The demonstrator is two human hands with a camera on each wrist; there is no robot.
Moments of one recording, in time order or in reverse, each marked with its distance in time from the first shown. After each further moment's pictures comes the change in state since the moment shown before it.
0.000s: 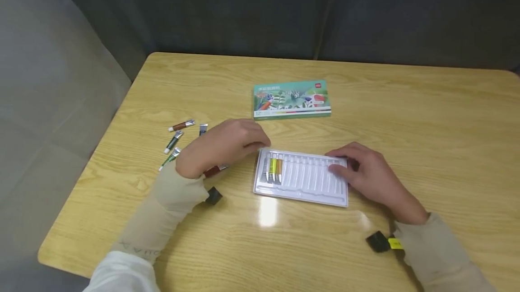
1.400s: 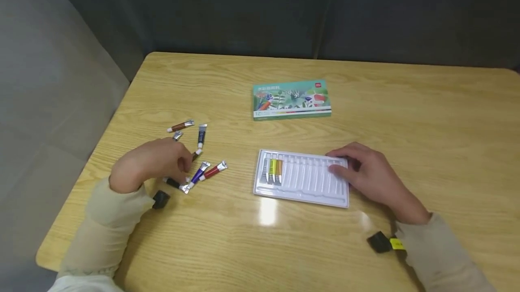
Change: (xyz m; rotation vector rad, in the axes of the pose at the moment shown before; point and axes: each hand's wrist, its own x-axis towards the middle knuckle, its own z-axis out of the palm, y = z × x) left_hand -0.107 -0.041 -0.019 -0.142 -0.454 -0.640; right_hand -0.002 0.001 -0.001 0.007 -0.005 0.047
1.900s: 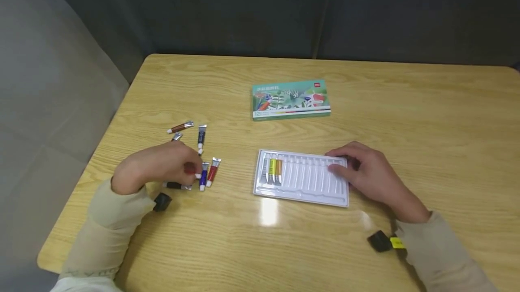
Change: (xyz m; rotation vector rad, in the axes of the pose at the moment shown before) left_hand 0.004 0.003 0.004 -0.001 0.054 0.278; right_hand 0.001 0.000 0.000 -0.010 -0.003 0.007
